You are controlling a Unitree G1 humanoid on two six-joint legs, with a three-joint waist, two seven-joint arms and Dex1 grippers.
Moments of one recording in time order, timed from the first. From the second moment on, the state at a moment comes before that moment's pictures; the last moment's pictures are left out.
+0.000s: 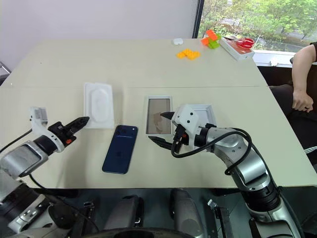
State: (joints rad) left arm -0.39 0.16 0.95 -0.38 -1.15 1.56 0.02; right arm -0.30 -0.57 0.15 -0.50 0.41 0.60 0.75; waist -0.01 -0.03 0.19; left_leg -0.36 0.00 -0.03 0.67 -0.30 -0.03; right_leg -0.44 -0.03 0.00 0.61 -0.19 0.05
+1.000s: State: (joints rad) left arm -0.42 -0.11 0.37 -0.32 -1.37 1.32 0.71; right arm -0.32 -0.65 0.08 -0.42 0.37 0.56 0.78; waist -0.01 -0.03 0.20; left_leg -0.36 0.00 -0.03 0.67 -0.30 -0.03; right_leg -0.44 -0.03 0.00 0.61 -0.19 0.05
